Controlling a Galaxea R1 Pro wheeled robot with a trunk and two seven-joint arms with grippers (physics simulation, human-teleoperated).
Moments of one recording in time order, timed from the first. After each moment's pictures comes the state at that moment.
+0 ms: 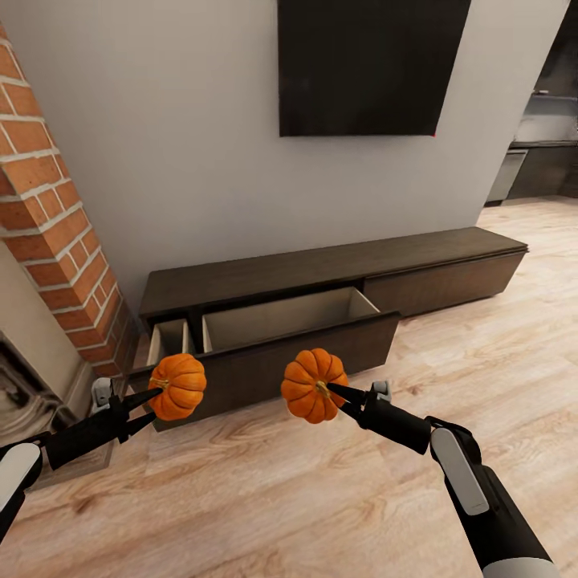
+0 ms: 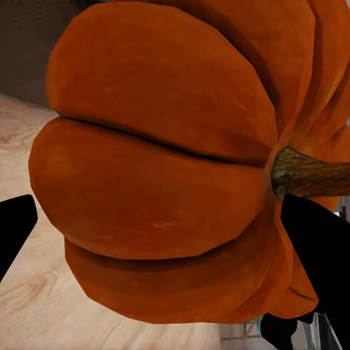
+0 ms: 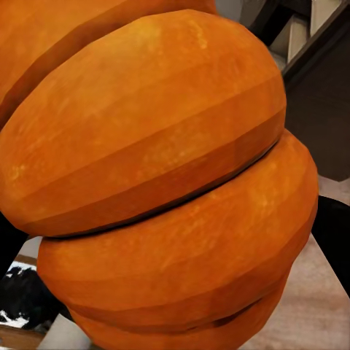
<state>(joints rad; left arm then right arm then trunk) -0.40 0.43 0.15 -1.10 1.22 0.99 -0.53 -0.44 -0.09 -0.03 -1.25 -0.85 0.94 0.75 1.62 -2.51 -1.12</state>
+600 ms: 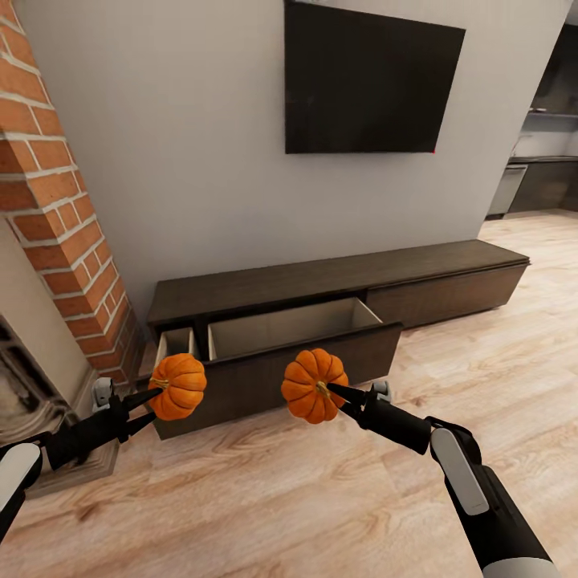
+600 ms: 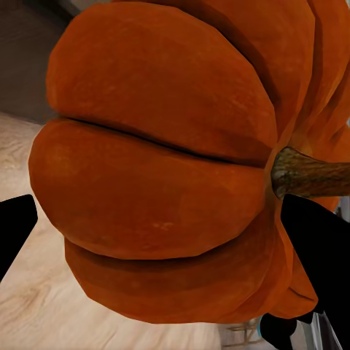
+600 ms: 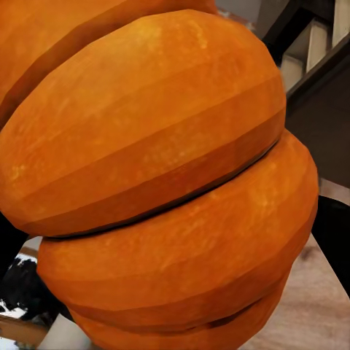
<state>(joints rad) -0.40 0.43 0.15 -1.10 1.23 0.99 -0.53 -0.44 -0.09 -0.03 -1.25 -0.85 0.94 0.75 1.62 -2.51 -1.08</state>
